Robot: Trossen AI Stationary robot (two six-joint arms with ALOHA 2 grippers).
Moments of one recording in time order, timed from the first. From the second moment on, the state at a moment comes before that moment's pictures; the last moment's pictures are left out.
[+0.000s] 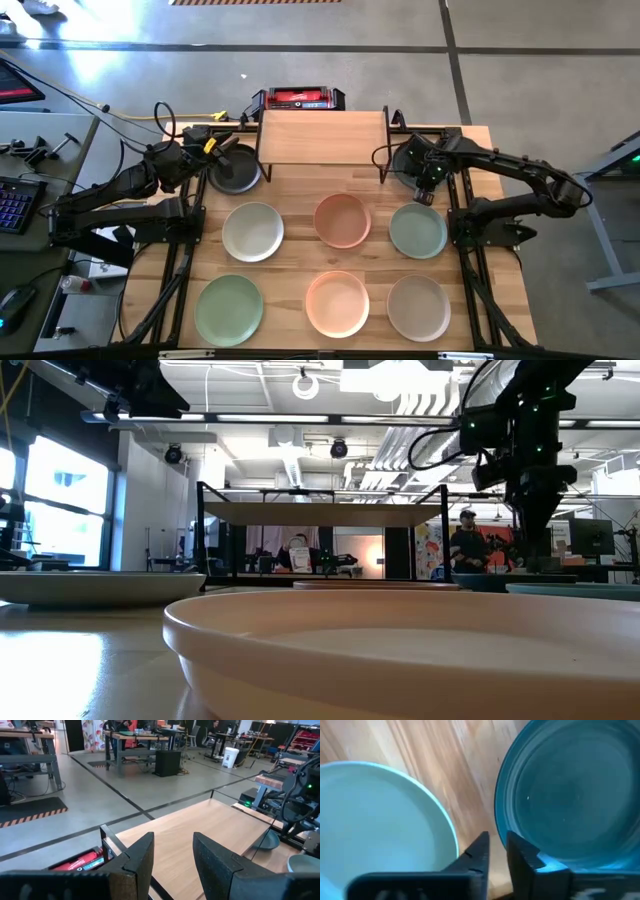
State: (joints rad) left arm 0.33 0.50 0.62 -0.27 -0.49 -0.19; right arm -0.61 1.20 0.80 -1.05 0.01 -0.26
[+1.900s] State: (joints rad) left arm 0.33 0.50 0.62 -0.27 -0.49 -0.18; right arm -0.50 1.46 0.81 -0.97 0.19 -0.23
